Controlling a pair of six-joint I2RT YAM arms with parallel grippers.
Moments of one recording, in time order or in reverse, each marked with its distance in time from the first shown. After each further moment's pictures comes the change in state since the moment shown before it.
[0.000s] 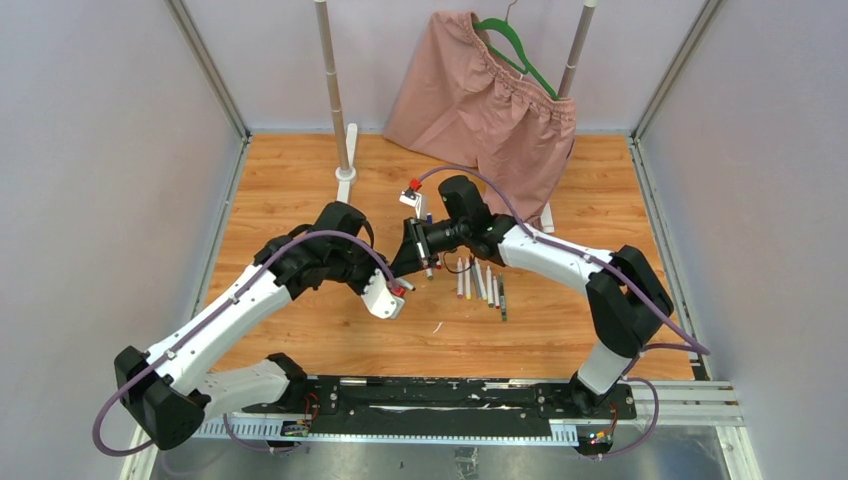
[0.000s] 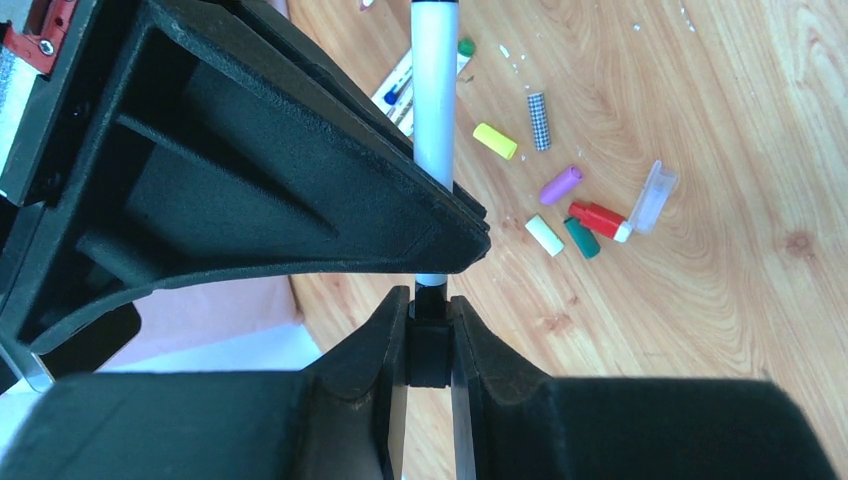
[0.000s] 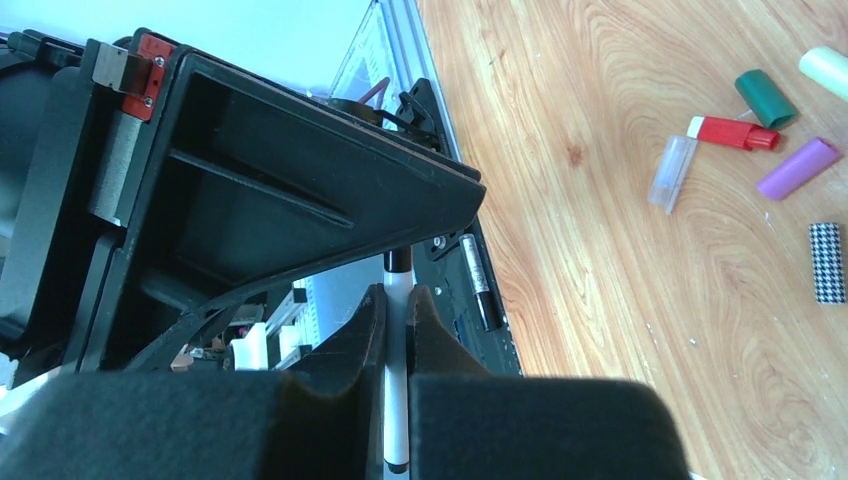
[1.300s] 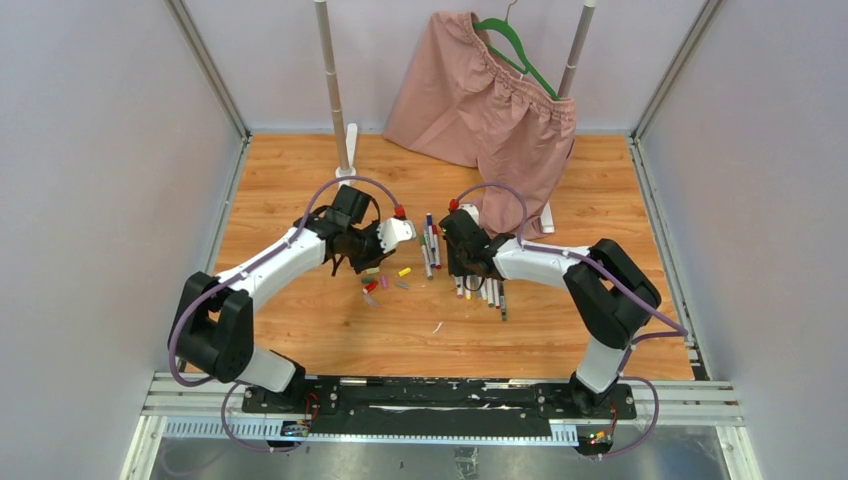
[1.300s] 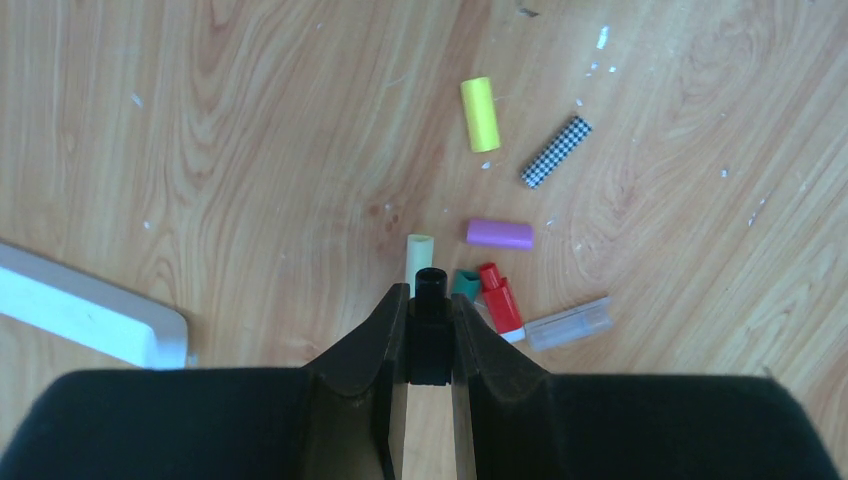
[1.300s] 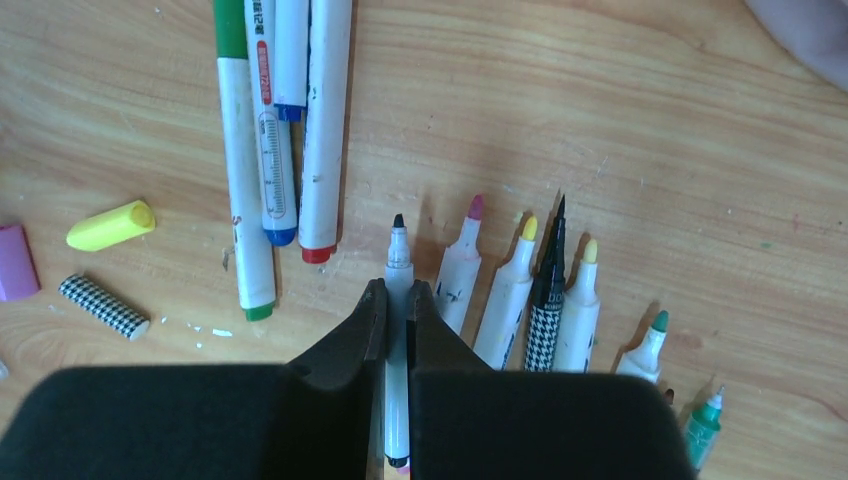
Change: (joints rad) left arm 0.185 0.378 -0.053 0.297 0.022 -0.803; right arm -0.005 0.053 -0.177 -0.184 1.123 -0.130
